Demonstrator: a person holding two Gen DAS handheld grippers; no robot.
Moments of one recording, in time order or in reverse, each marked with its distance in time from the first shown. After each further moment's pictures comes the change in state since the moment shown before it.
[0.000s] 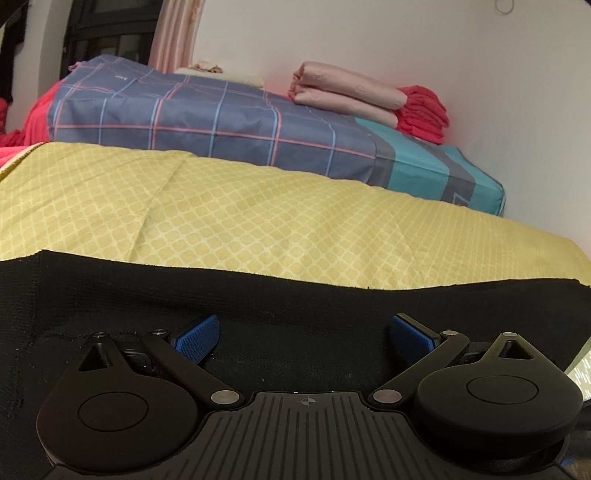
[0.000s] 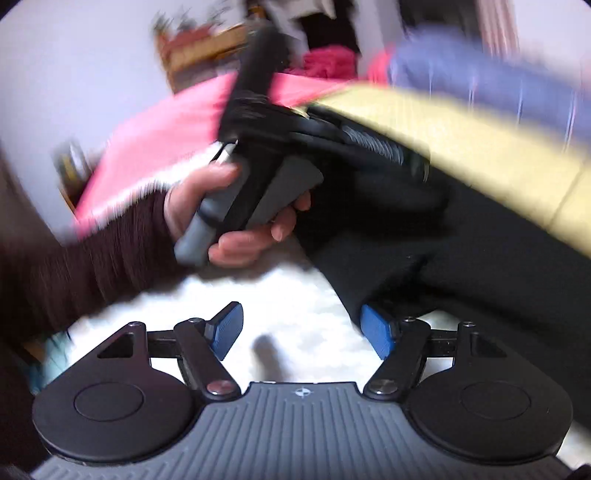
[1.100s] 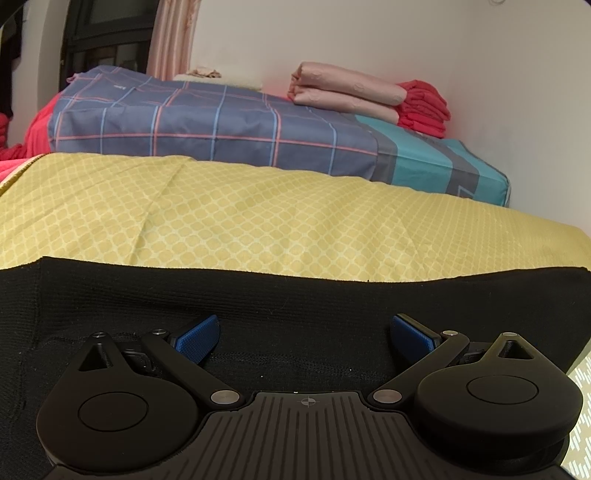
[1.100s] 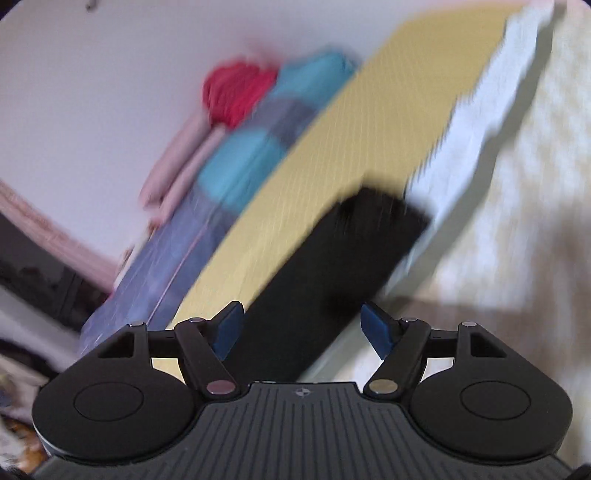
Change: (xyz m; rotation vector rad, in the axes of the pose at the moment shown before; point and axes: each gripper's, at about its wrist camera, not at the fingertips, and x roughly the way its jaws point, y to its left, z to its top) left arm 0.001 -0.004 -0.002 0.041 -0.002 0.026; right arm -0.293 -0.168 -0.212 1.351 -0.608 -0.633
